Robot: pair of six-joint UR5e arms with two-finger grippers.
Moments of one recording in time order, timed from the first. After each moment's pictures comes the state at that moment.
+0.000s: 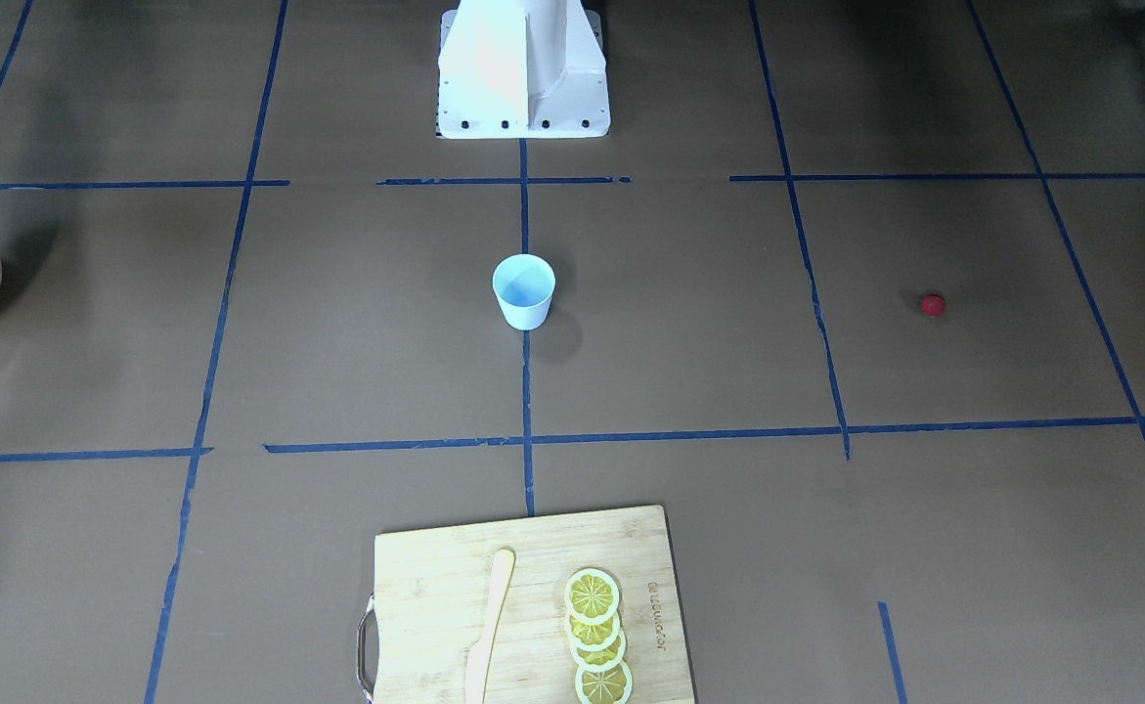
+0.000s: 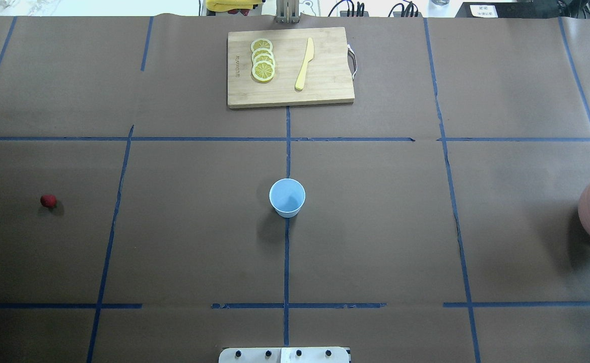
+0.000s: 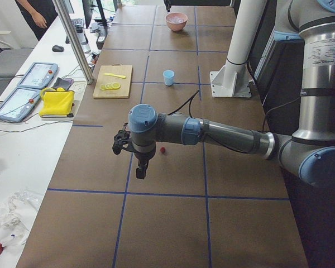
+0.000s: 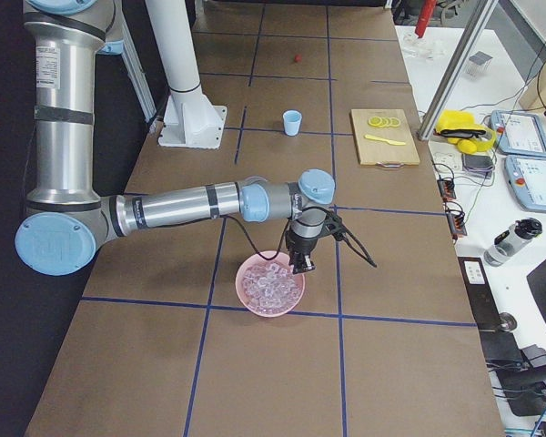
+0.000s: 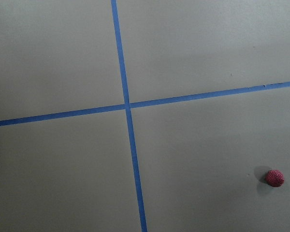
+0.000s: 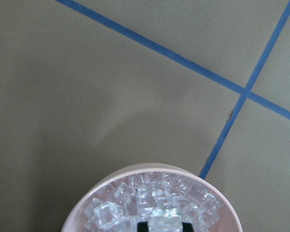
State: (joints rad) left arm -1.60 -1.53 -1.83 -1.46 -2.40 0.09; right arm 1.32 -1.62 1.89 -1.71 2.22 -0.16
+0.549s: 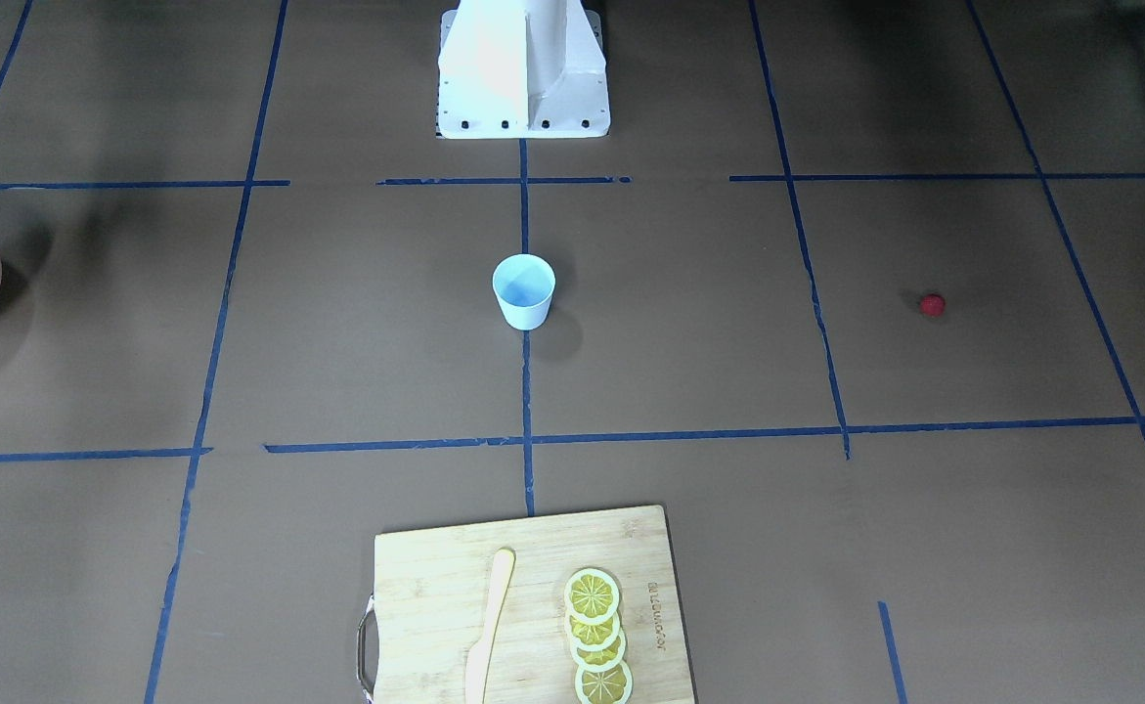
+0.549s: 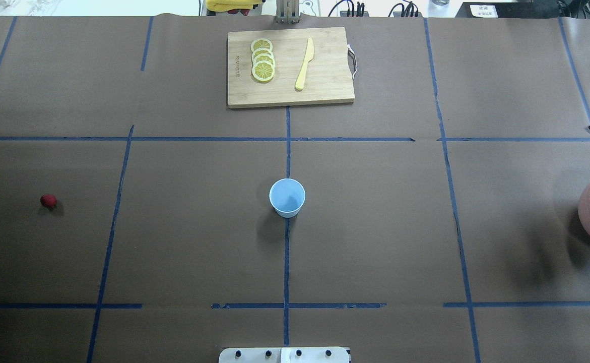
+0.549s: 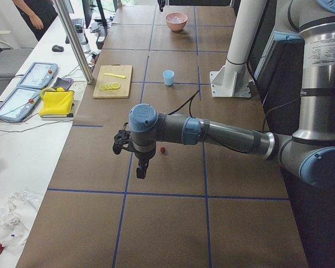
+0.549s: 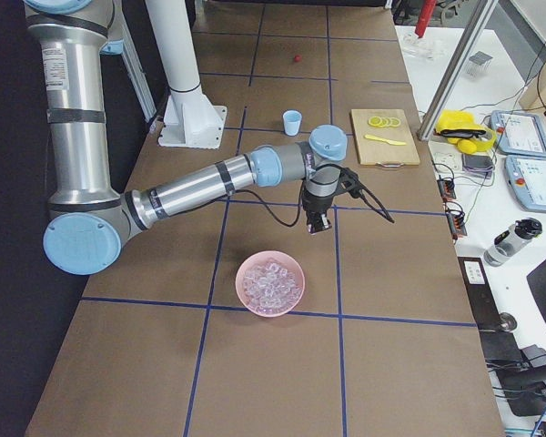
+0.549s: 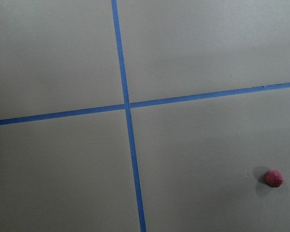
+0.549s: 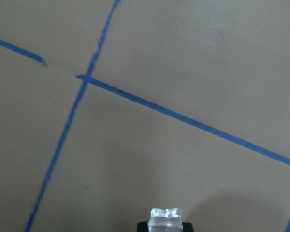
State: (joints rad) left arm -1.60 -1.52 -1.83 -1.46 -2.40 0.08; right arm 1.28 -1.44 1.92 -1.73 2.35 0.06
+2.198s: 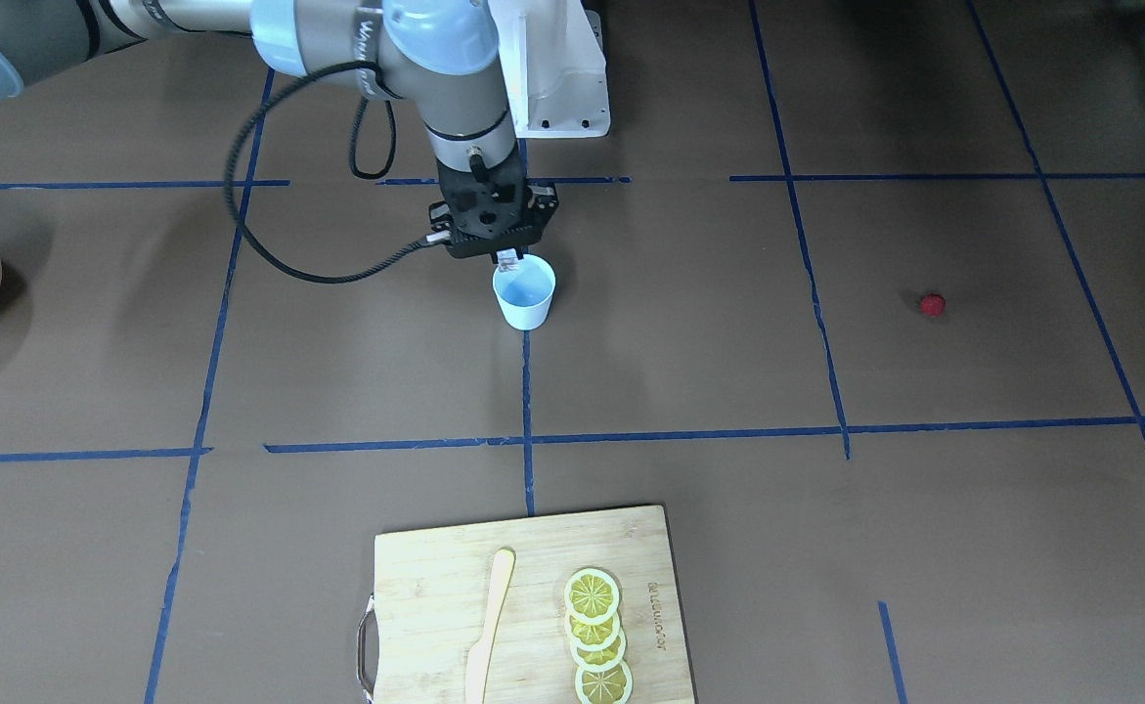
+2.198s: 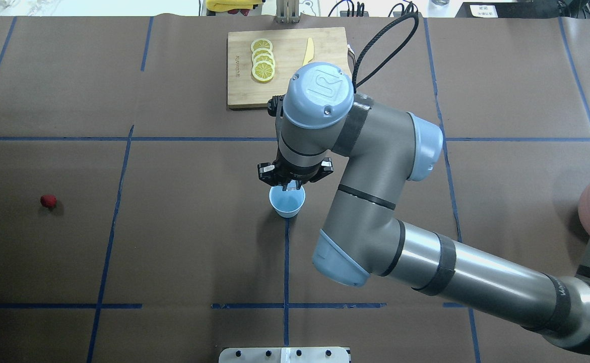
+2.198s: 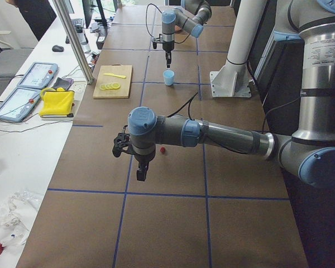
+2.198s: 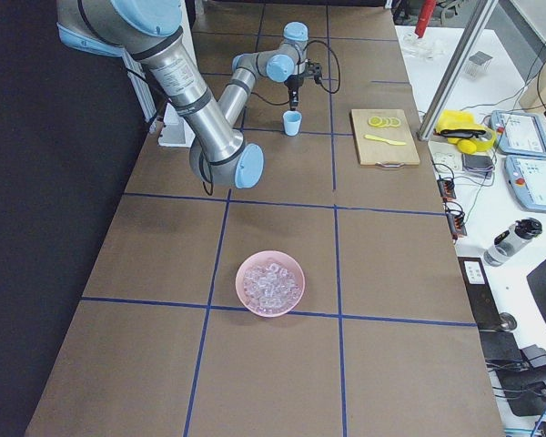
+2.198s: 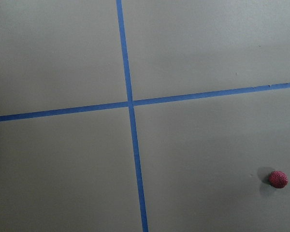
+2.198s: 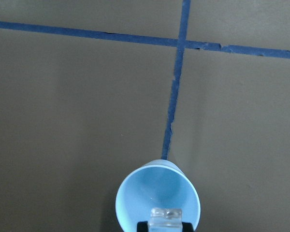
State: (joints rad) left arm -1.60 -1.53 -1.81 -1.46 -2.40 0.08; right arm 0.54 -0.74 1.65 -1.66 1.96 1.08
